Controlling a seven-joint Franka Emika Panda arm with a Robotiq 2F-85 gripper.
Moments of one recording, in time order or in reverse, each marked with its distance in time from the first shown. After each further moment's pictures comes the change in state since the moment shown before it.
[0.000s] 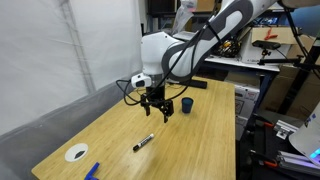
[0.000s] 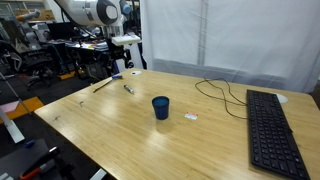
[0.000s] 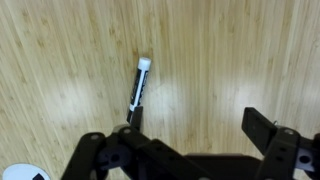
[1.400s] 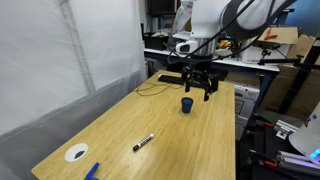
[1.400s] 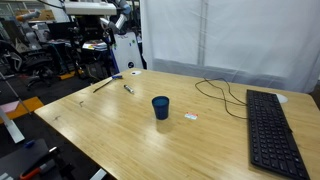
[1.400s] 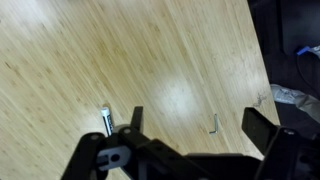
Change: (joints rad) arm 0.085 -0.605 -0.169 -0.534 0.178 -0.053 0.190
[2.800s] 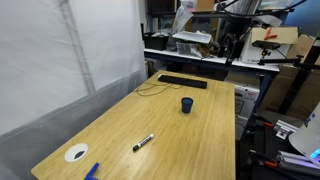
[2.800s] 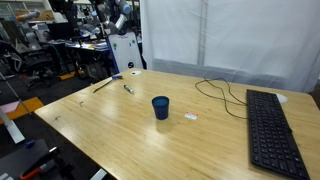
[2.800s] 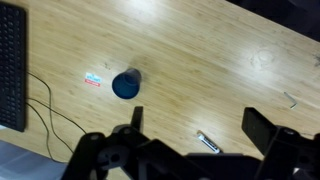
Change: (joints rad) arm -0.137 -0.489 -0.034 -0.190 -0.172 -0.173 0.639
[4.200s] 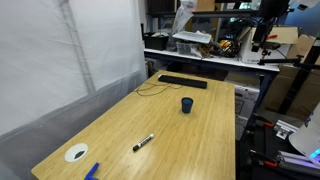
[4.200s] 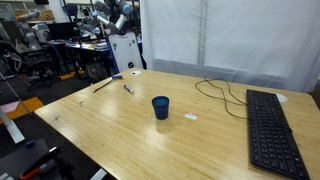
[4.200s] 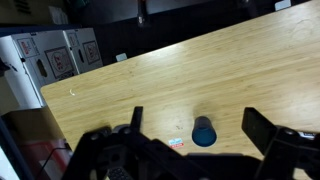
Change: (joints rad) arm -0.234 -0.293 0.060 -0.033 -0.028 -0.368 0.506
